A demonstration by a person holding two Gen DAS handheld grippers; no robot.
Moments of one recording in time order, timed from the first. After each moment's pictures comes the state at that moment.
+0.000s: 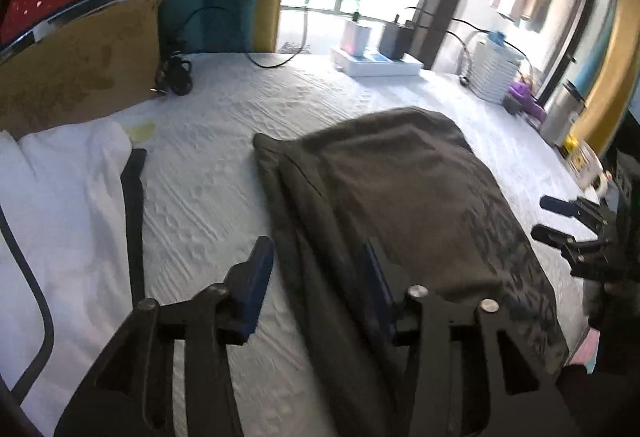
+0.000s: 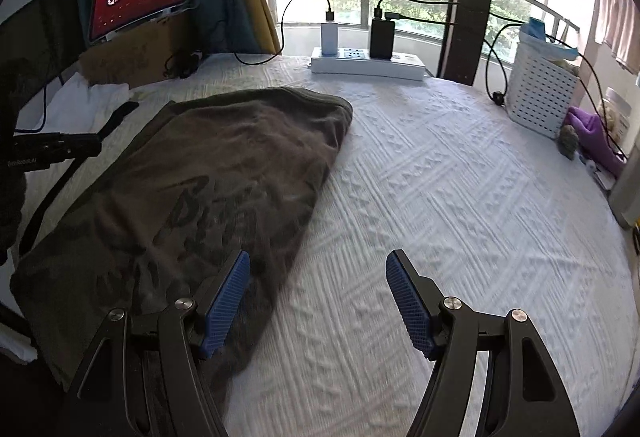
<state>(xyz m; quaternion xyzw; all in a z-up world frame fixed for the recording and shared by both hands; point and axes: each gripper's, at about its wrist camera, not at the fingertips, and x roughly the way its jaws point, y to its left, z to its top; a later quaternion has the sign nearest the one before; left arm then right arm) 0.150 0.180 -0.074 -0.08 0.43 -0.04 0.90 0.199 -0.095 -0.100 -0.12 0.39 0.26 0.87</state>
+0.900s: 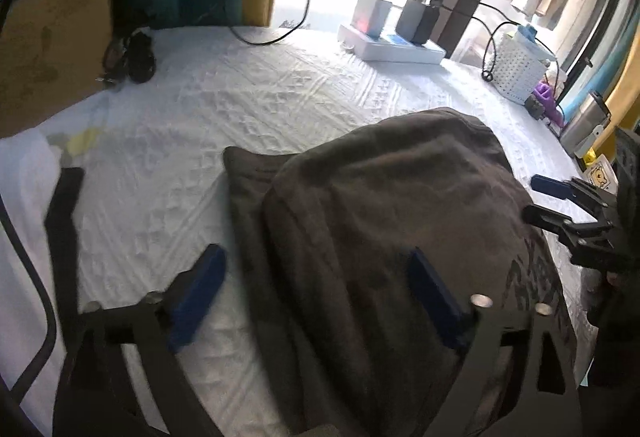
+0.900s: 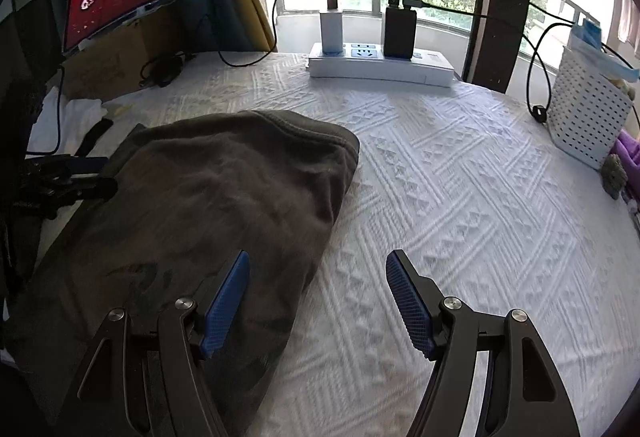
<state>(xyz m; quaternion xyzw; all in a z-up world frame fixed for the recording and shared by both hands) 0.219 0.175 -0.111 -0.09 0.46 -0.05 0.88 0.289 -0.060 -0.112 -0.12 0.42 0.28 0.86</state>
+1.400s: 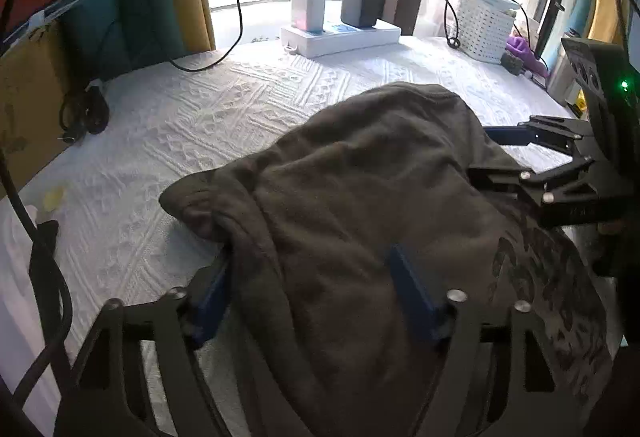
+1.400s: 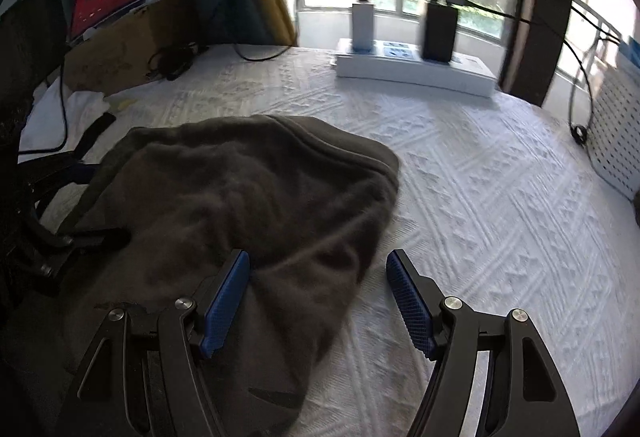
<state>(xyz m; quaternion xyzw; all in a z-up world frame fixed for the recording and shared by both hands) 0.219 0.129 -0.111 0.00 0.44 -0.07 0.89 0.312 -0.030 -0.128 -0.13 0.42 0.32 0.84</state>
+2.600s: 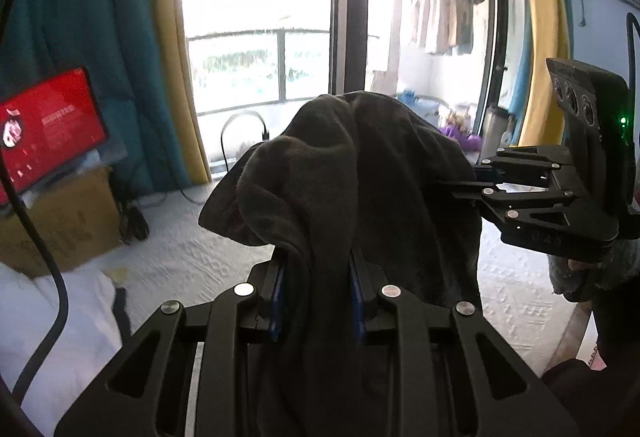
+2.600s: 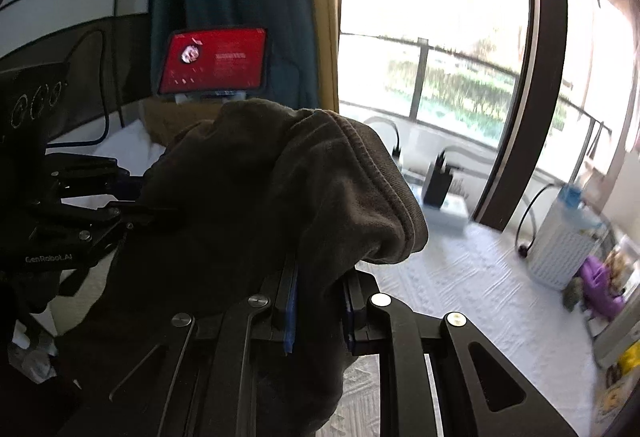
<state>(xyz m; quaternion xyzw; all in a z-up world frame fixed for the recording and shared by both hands) 0.116 0.092 0.017 0.02 0.26 -0.10 0.96 0.184 -0.038 0.009 -0.17 0.24 0.35 0.89</state>
